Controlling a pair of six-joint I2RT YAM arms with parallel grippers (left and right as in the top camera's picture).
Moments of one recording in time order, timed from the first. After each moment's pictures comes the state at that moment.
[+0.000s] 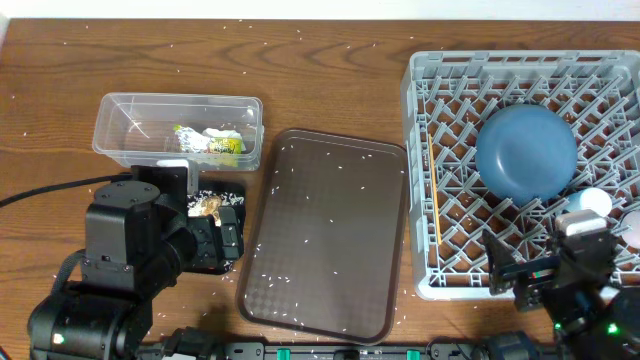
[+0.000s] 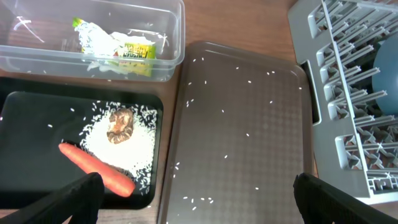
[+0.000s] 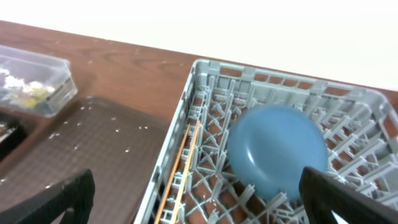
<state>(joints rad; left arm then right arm) -0.18 0.83 1.24 -1.23 0.12 -0.24 0.20 0.43 1.02 -0.98 0.01 -0.04</state>
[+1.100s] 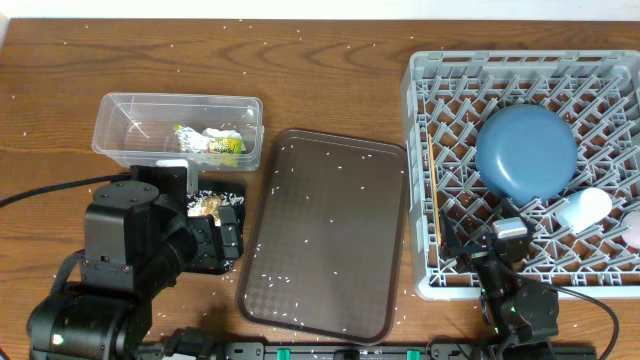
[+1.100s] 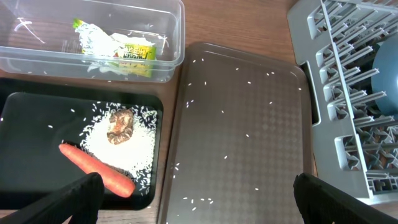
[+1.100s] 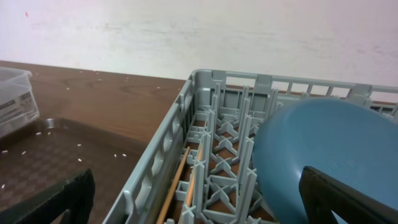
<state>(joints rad) -0.18 0.83 1.24 -1.23 0.12 -0.24 0.17 0.01 0.01 -0.07 -0.03 -0.01</state>
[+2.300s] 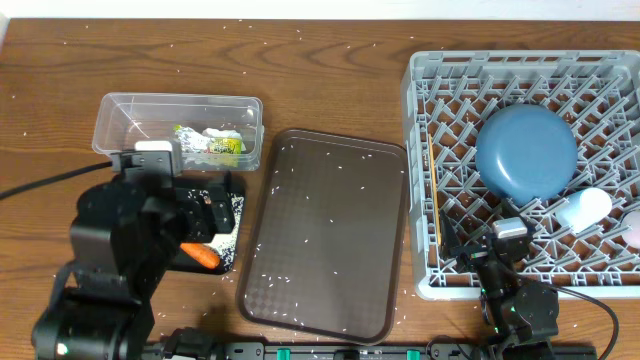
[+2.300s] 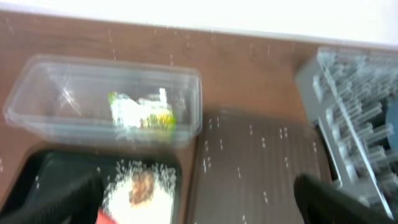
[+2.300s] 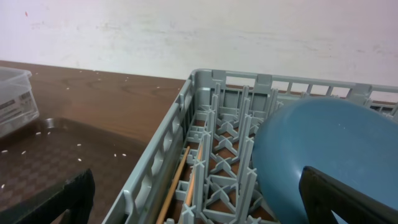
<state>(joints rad) -0.16 0.77 1.18 -0.96 0.01 -0.19 0.17 0.01 0.01 -0.07 -0.03 -0.01</state>
